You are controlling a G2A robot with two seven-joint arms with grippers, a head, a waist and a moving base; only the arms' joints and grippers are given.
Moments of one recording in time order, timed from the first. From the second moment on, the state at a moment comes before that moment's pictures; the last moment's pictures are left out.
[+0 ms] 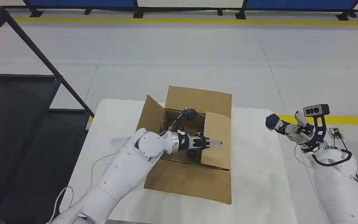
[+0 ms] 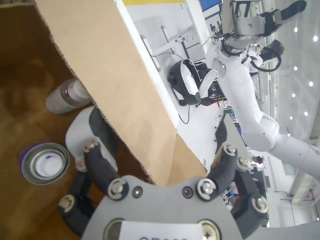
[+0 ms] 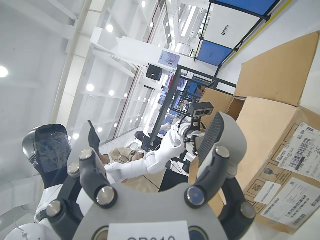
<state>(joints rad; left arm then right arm) 0.45 -1.38 -0.73 -0.99 -0.02 -0.40 -0.79 -0.77 -1.11 1.64 -0.94 0.78 -0.46 1.36</state>
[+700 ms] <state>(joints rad) 0.52 -1.44 -0.66 -1.19 0.15 -0.36 -0.46 -0.88 -1.07 1.77 -0.99 0.89 -0.46 1.36</state>
